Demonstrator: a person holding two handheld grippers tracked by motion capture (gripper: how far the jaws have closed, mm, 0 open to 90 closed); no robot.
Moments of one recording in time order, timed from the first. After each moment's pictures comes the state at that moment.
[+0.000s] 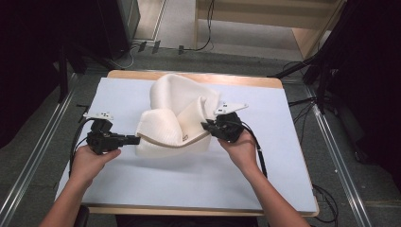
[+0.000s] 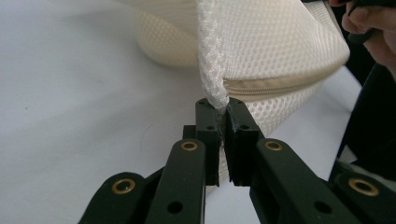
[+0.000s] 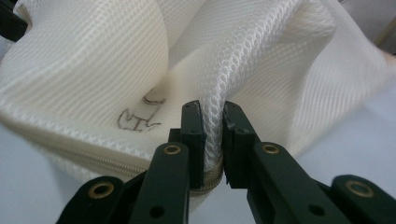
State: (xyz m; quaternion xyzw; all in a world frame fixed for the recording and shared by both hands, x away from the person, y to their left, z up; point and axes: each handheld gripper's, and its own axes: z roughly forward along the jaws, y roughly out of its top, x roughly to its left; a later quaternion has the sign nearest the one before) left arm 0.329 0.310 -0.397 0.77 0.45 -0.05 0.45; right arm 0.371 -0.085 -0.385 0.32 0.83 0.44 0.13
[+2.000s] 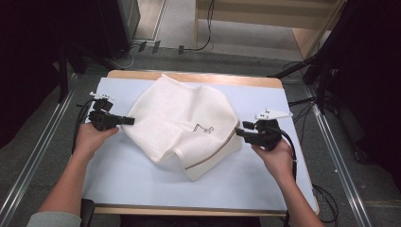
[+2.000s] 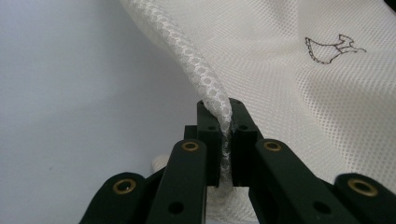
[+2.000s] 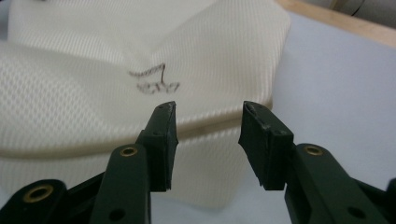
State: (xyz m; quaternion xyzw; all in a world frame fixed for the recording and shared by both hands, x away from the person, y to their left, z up) left arm 0.415 0.342 -0.417 0.78 0.49 -0.01 0.39; right arm 0.352 -0.185 -0.398 0.39 0.80 0.43 0.15
